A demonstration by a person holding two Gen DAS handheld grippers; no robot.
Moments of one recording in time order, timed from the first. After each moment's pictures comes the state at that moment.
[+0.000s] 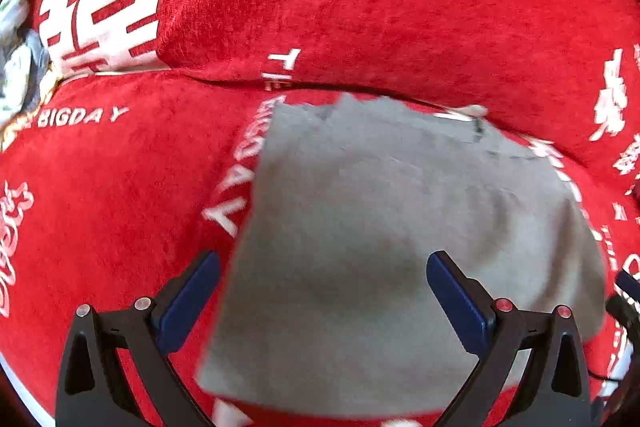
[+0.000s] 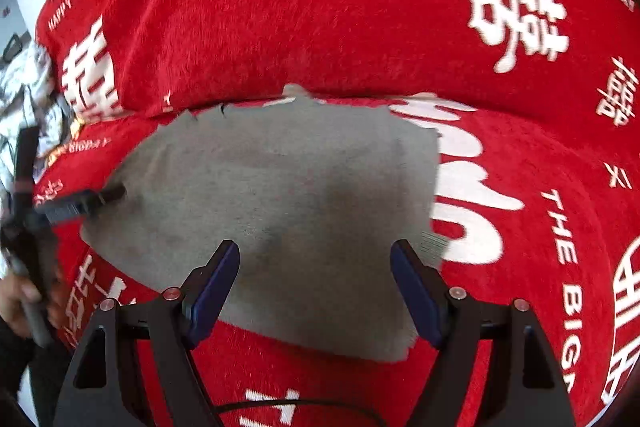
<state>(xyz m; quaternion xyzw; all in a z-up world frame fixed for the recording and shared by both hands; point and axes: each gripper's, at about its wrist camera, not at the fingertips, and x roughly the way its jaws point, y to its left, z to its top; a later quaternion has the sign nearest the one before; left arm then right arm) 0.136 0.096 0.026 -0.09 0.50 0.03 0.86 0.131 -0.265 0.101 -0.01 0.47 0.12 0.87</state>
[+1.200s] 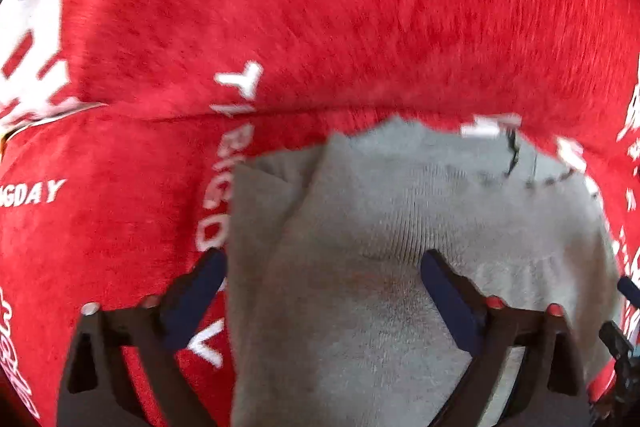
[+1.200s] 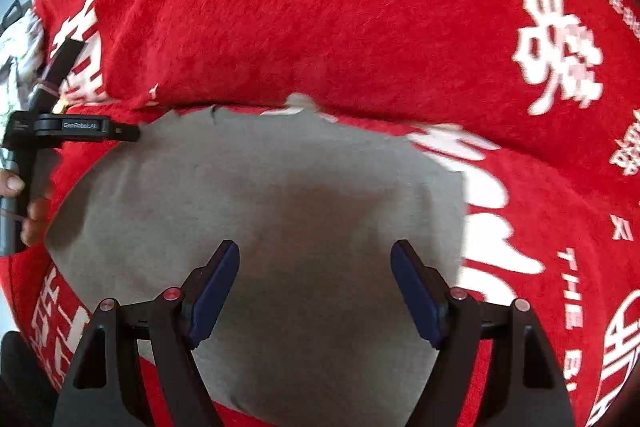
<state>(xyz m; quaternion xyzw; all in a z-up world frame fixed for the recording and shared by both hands) 0.261 0.089 -0.005 -0.05 0.56 -0.02 0.83 0.184 -0.240 0.078 -0.05 0.46 0.14 0.87</state>
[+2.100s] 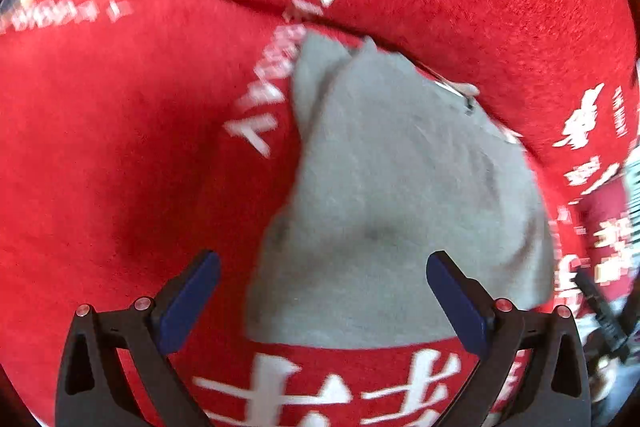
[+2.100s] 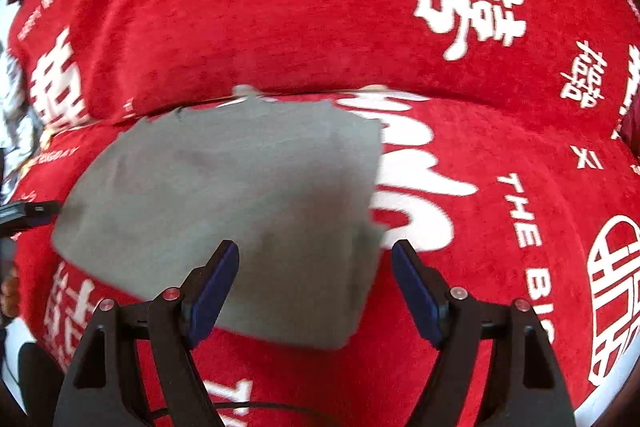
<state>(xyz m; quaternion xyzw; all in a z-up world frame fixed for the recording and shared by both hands) 0.143 0.144 -0.014 -0.25 0.55 -0.07 0.79 0.115 -0.298 0.105 0.00 0.46 0.08 0.88</state>
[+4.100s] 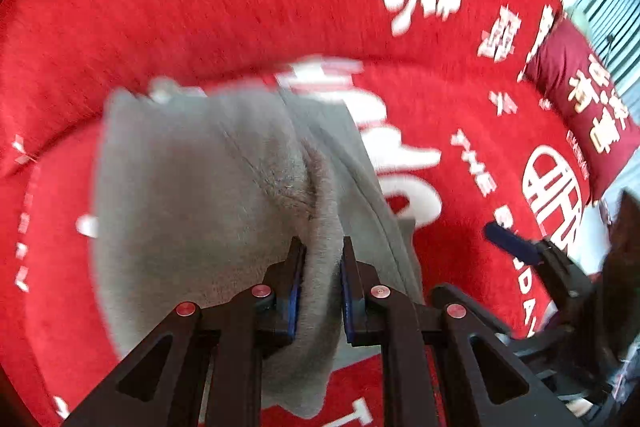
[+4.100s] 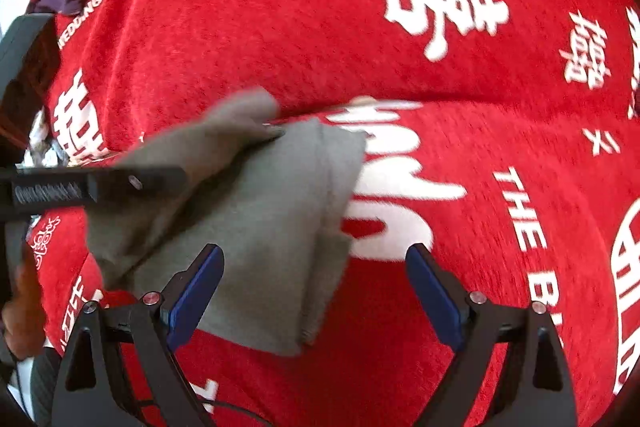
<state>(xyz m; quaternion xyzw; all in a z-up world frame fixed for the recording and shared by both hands) 0.203 -0.197 0.061 -0.02 0.55 -0.20 0.81 0.111 -0.374 0.091 0.07 0.43 0.10 0.90</state>
